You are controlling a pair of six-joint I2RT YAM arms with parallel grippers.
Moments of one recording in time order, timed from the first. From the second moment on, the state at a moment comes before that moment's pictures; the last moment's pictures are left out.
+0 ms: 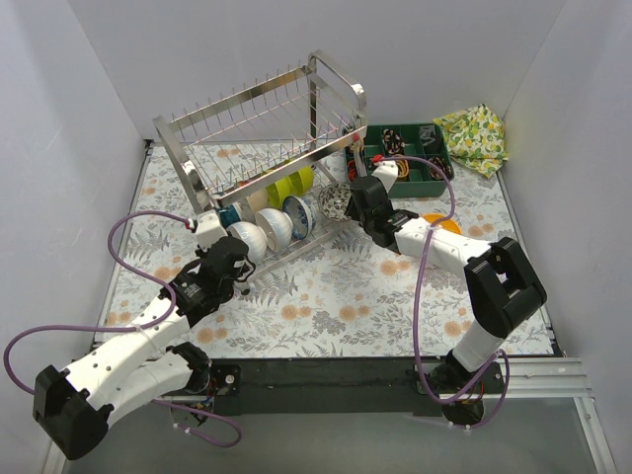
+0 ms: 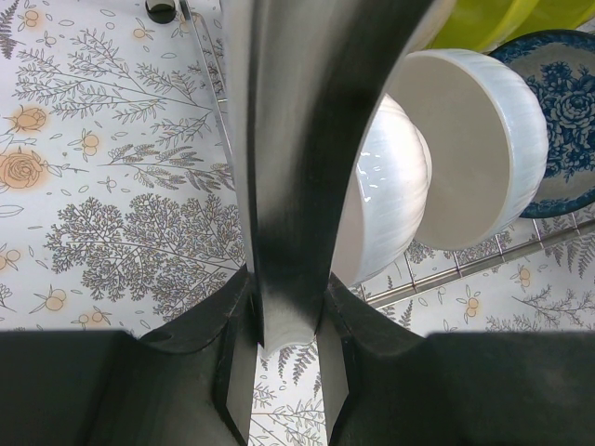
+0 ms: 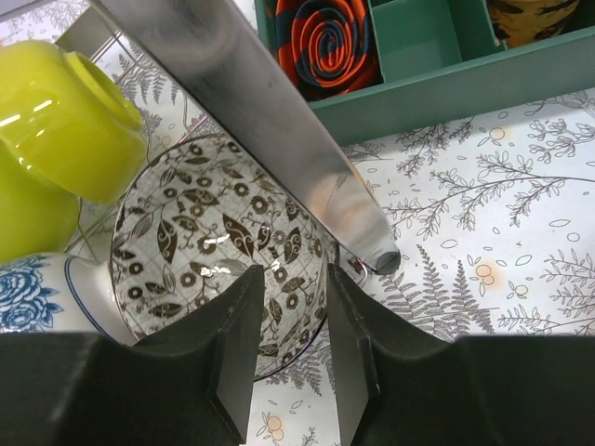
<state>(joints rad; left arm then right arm) -0.67 0.86 0.66 -0.48 -0.69 -0.73 0.66 1.66 1.08 0.02 0.48 0.63</state>
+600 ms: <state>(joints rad) -0.67 0.85 0.66 -0.48 -0.68 -0.73 0.66 1.69 1.08 0.01 0.49 0.63</state>
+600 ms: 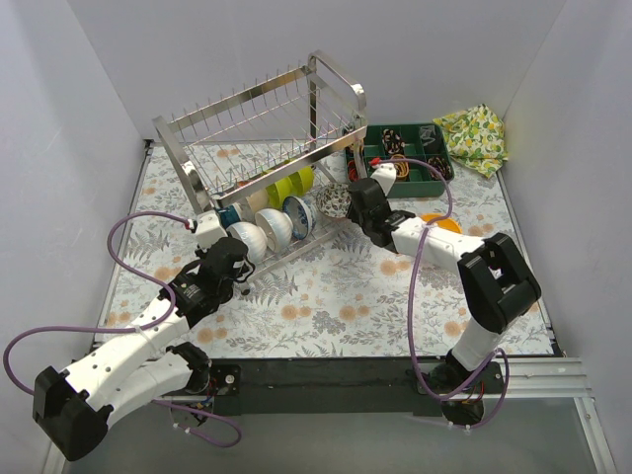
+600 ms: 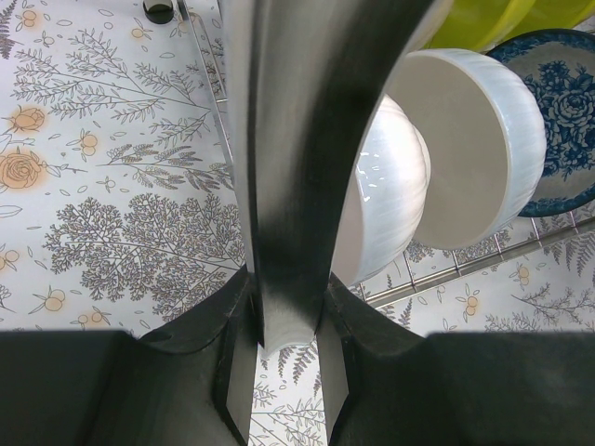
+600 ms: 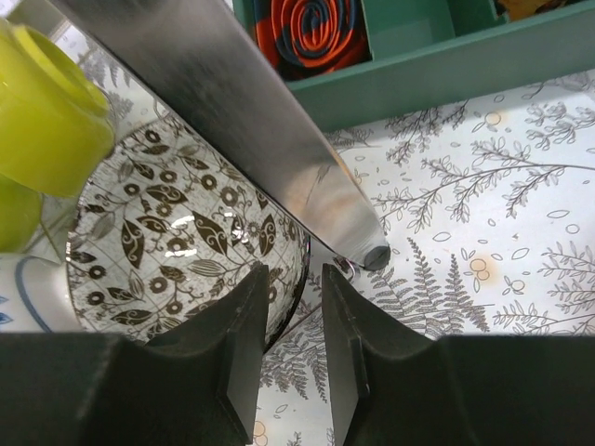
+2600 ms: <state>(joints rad) -0.67 0.84 0.65 -0.48 -0.68 -0.72 0.17 0.95 0.47 -0.37 0.02 0.43</state>
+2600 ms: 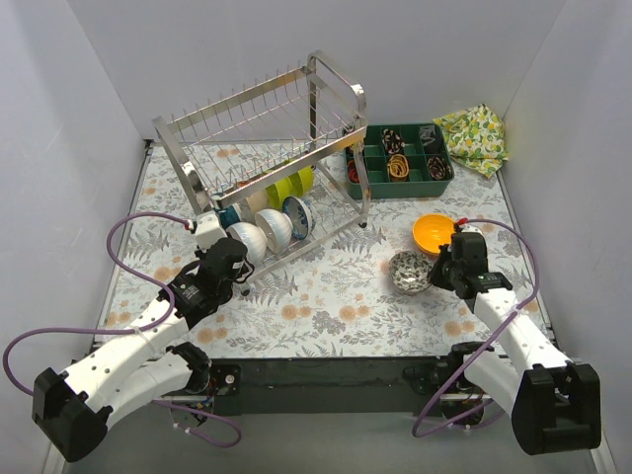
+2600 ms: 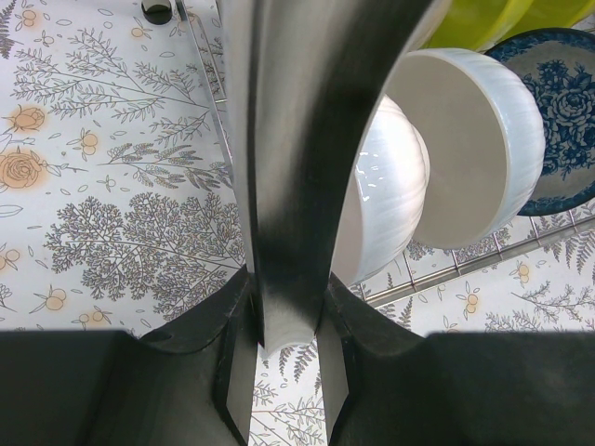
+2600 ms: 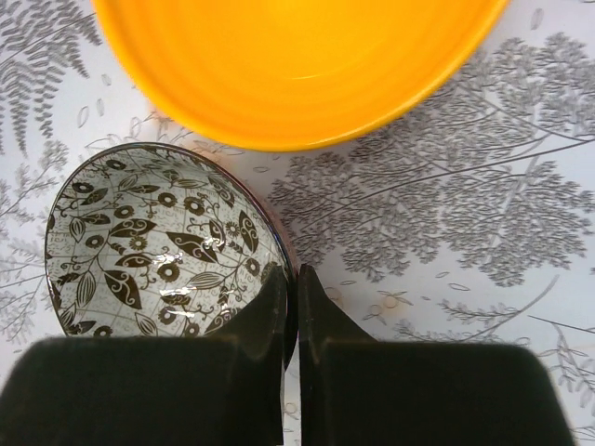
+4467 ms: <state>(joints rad) -0.67 0.83 0.65 -0.48 -0.67 -0.72 0.29 1.00 0.61 -0.13 -0.18 0.34</state>
